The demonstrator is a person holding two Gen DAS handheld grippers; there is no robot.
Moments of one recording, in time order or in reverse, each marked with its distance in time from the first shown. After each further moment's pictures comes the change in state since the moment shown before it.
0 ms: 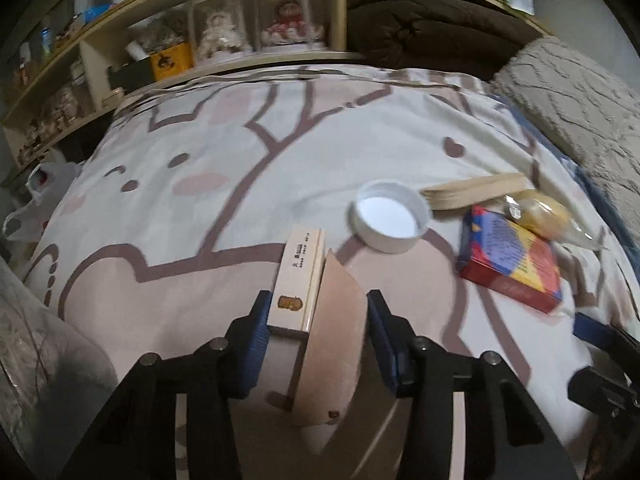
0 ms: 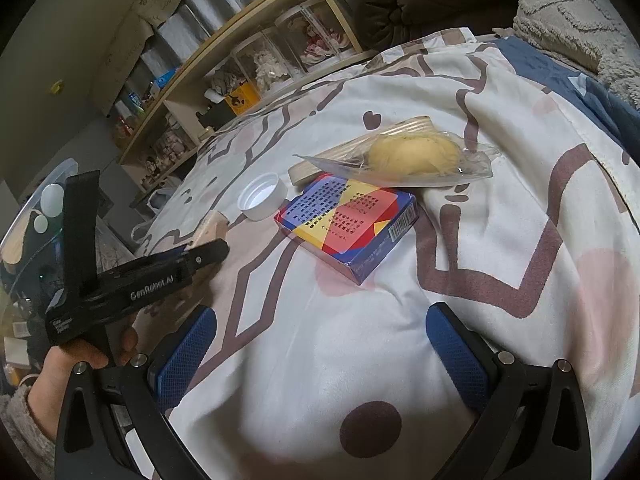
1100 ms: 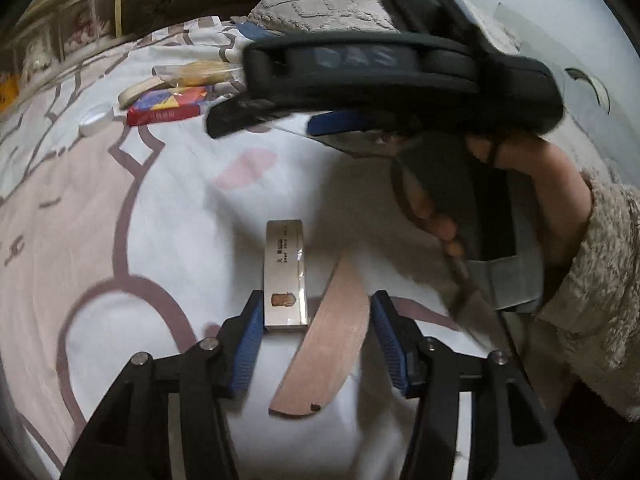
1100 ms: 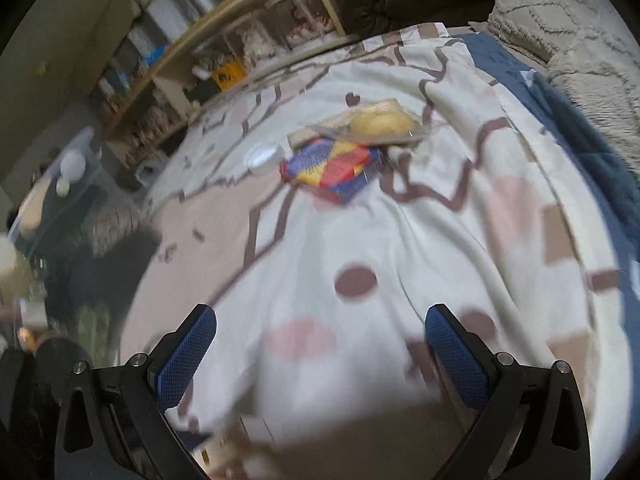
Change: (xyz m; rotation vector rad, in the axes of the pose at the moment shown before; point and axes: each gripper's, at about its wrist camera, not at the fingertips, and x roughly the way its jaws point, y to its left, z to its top) left arm -0.134 -0.120 -0.136 0.341 0.176 -0.555; right arm -0.071 0.026 -0.030 -0.026 0.139 -0.128
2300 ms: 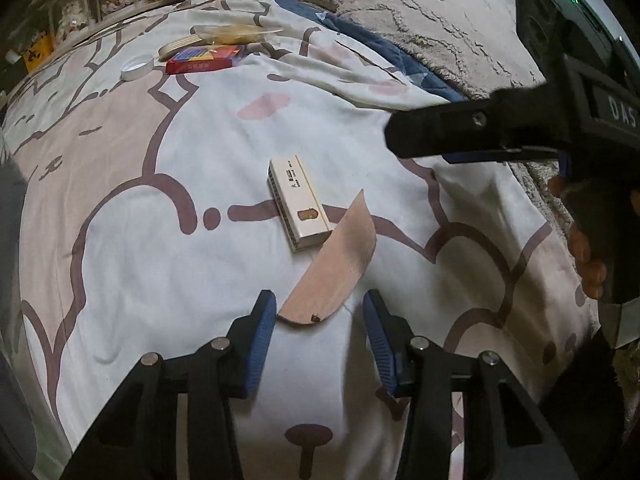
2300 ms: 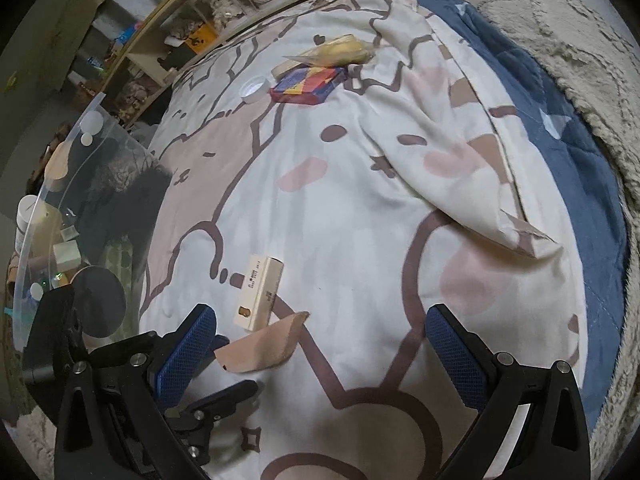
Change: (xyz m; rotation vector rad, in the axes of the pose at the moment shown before) left arm -0.028 -0.018 -0.037 -0.095 0.105 0.104; right arm -0.068 0.013 -0.062 0.151 0.177 -0.025
